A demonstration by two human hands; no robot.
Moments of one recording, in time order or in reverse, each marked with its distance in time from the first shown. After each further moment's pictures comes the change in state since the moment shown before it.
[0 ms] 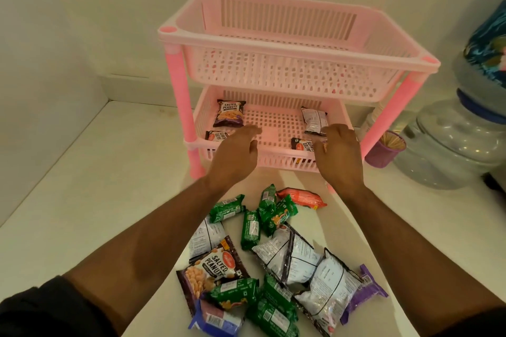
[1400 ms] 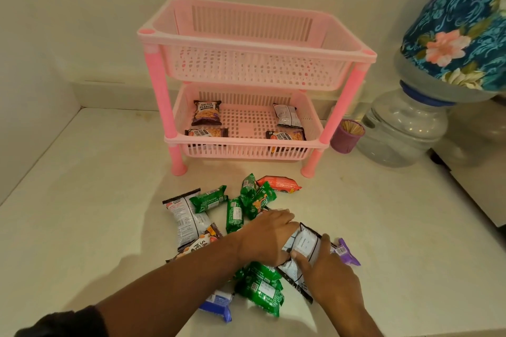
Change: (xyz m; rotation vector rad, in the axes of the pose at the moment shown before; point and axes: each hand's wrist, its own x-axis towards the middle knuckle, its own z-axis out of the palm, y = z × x) left_hand -0.144 0.071 0.084 0.206 -0.656 0.564; right_hand -0.253 -0.027 -0.055 -0.162 -0.695 0.625
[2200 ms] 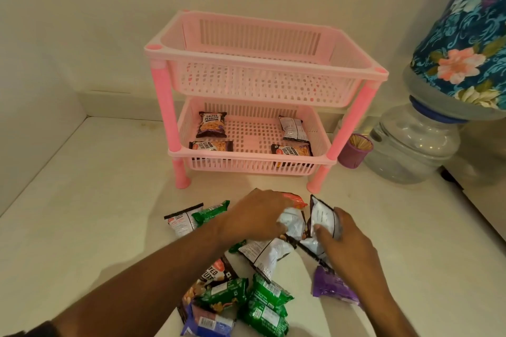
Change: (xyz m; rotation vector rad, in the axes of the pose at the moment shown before) left_hand 0.011 -0.033 -0.085 -0.083 0.095 -0.198; right_hand 0.033 -0.023 -0.079 0.388 0.195 -0.144
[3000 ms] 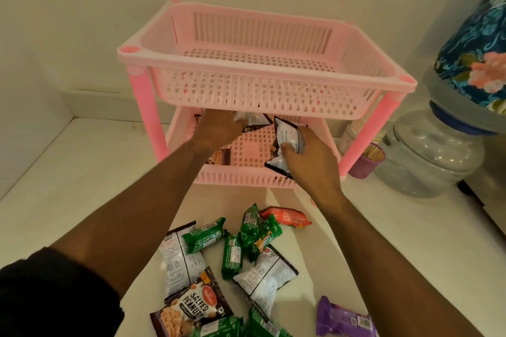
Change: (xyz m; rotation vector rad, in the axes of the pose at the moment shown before) left_hand 0.107 -0.144 -0.107 -0.212 0.492 -0.484; right_hand 0.157 -0.133 0.002 0.129 0.179 -0.349
